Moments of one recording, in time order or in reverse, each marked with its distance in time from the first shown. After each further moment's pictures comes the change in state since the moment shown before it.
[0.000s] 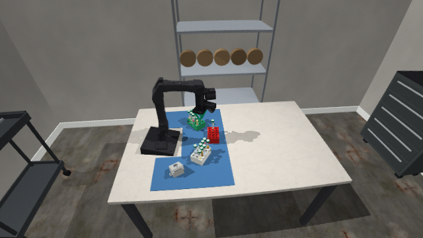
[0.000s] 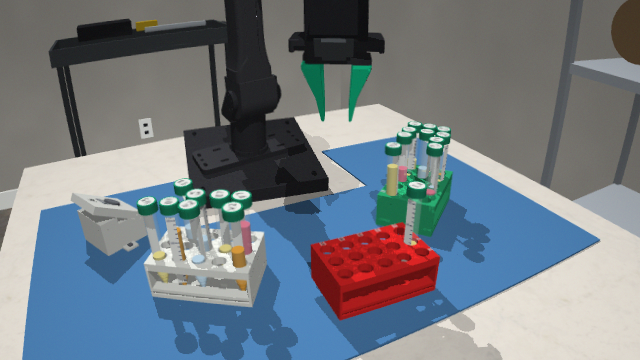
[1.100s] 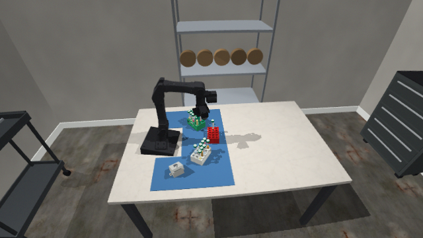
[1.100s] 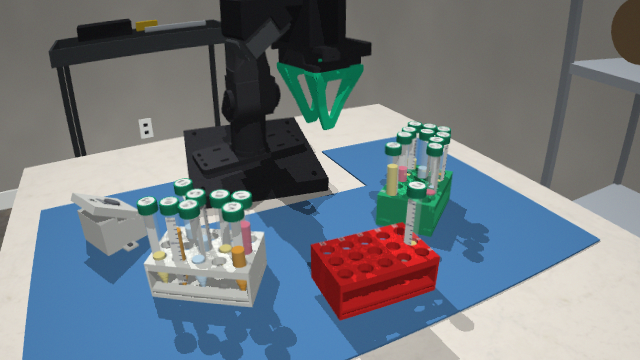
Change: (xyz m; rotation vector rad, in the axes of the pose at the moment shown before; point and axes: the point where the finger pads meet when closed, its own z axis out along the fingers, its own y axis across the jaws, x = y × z) arm -0.015 -0.019 0.002 0.000 0.006 0.847
